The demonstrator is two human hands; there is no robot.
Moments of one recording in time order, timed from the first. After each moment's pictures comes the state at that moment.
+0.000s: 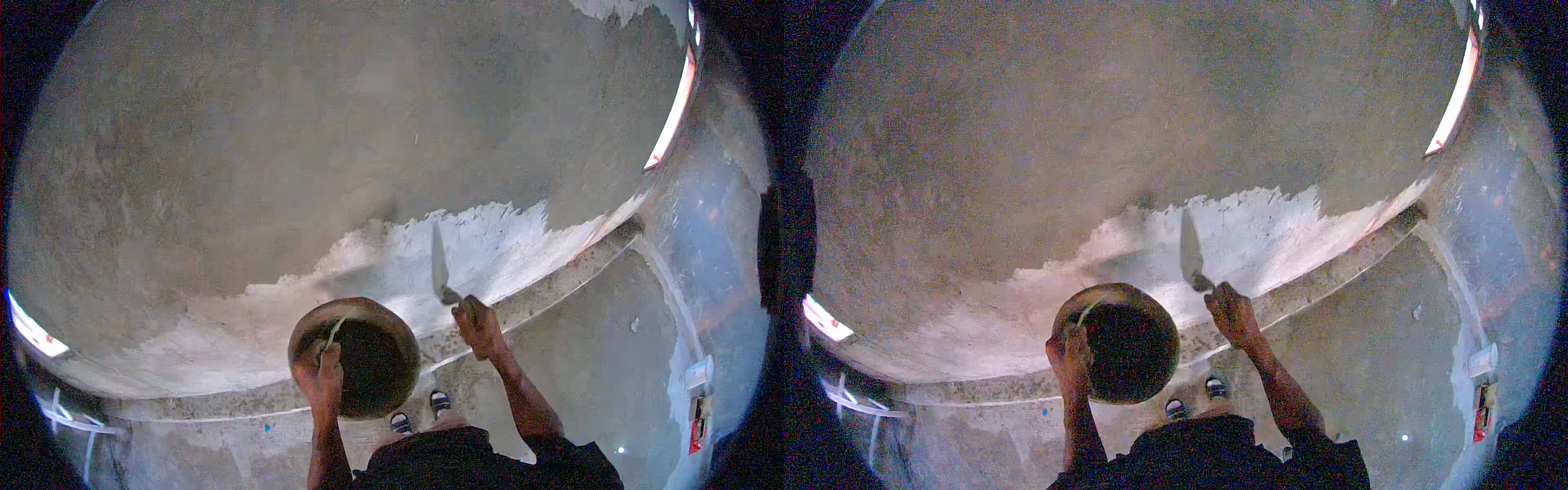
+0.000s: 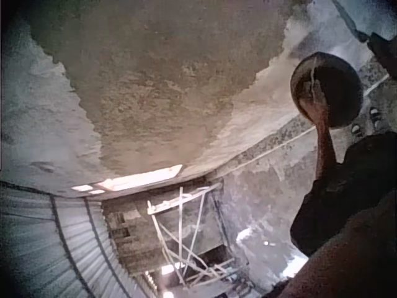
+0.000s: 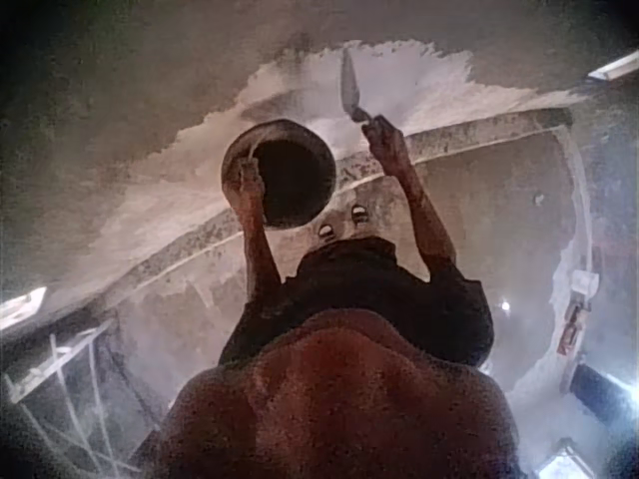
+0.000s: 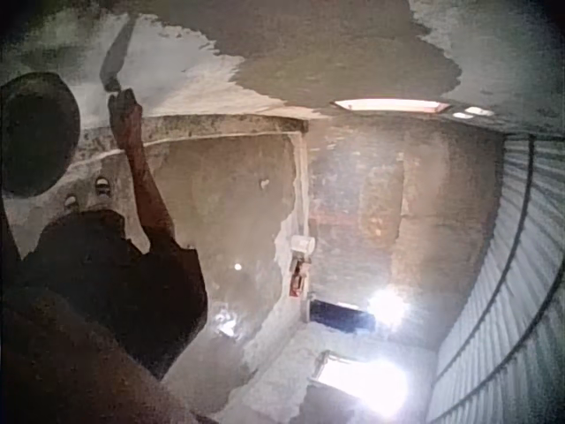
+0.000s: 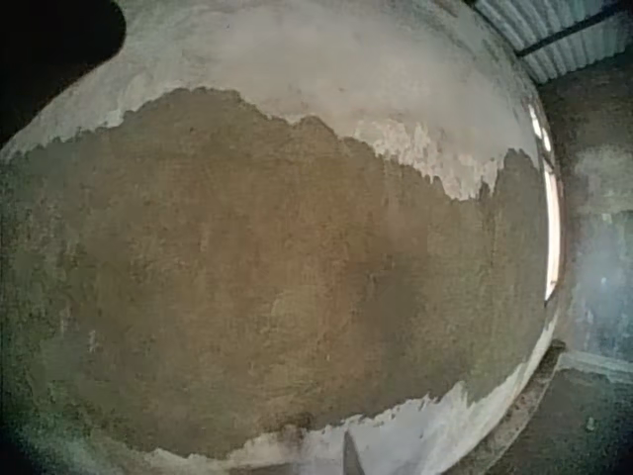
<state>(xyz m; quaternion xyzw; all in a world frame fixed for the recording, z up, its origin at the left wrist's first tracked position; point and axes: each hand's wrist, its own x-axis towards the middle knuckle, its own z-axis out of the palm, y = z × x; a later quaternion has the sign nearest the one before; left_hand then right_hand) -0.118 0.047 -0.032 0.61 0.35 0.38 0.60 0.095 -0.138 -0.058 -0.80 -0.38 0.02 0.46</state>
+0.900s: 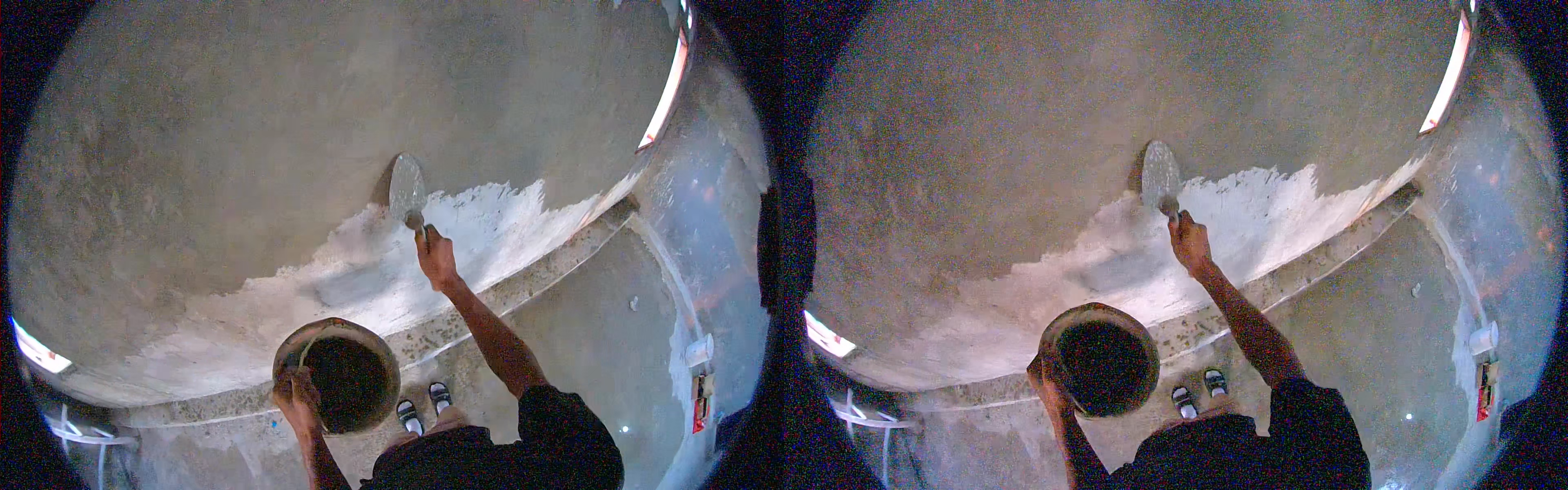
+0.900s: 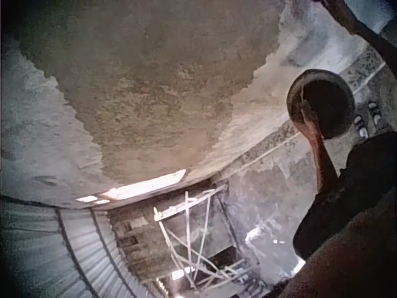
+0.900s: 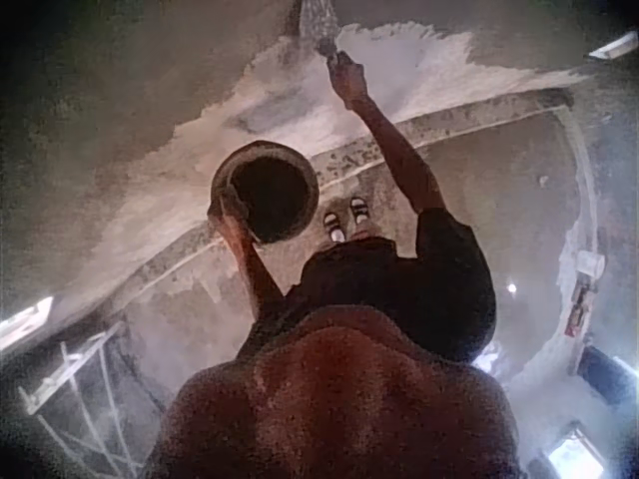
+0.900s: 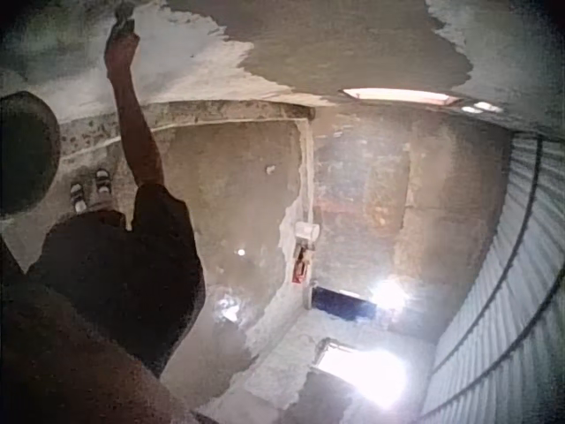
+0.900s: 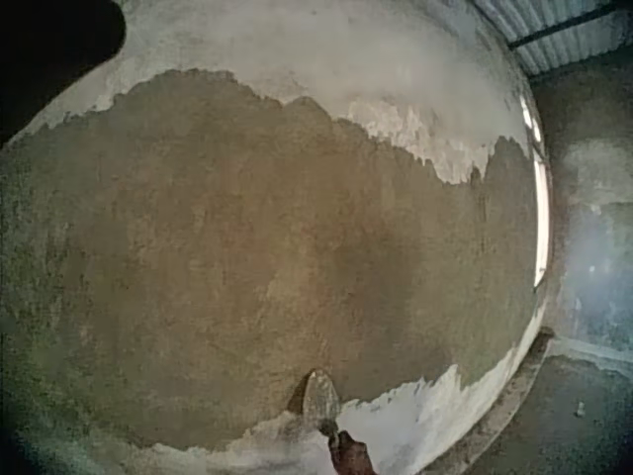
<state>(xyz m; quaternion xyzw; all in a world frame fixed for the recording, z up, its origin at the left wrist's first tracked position) -0.180 0.058 -0.041 0.60 0.41 0.41 0.55 0.154 -0.011 -0.068 -0.81 -0.31 -0.12 0.49</state>
